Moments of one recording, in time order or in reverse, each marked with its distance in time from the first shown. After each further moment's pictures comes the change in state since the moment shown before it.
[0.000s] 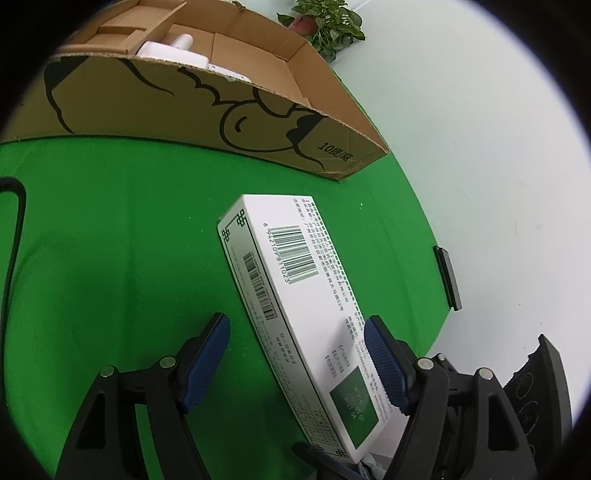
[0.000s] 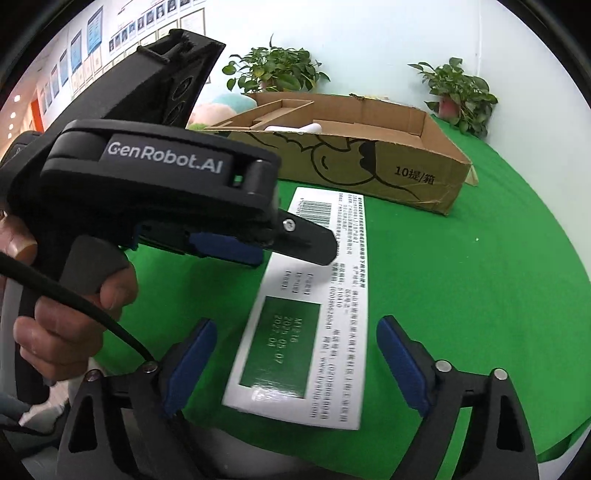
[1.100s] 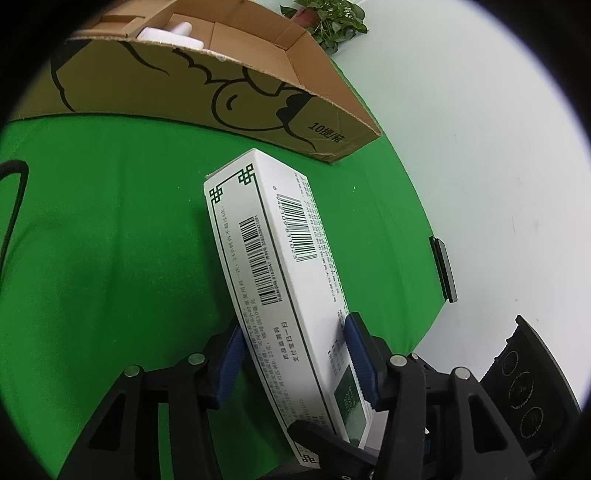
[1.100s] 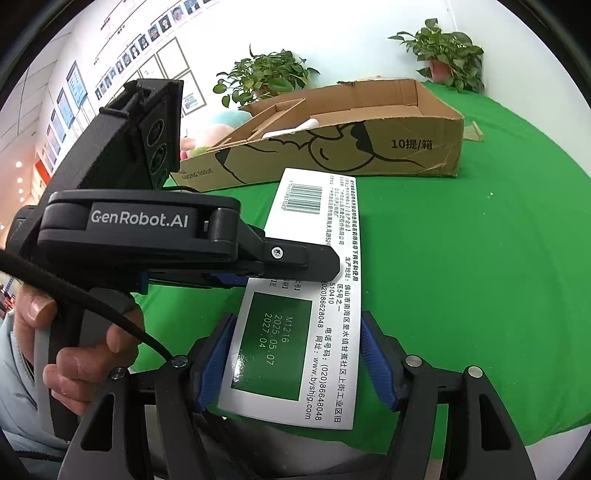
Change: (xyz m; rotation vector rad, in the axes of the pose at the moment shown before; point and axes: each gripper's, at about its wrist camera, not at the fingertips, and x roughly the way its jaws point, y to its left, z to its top) left arm -0.014 0.002 -0.010 -0.014 0.021 0.016; right arm -0.001 -0.024 -0.006 0.186 0.000 0.164
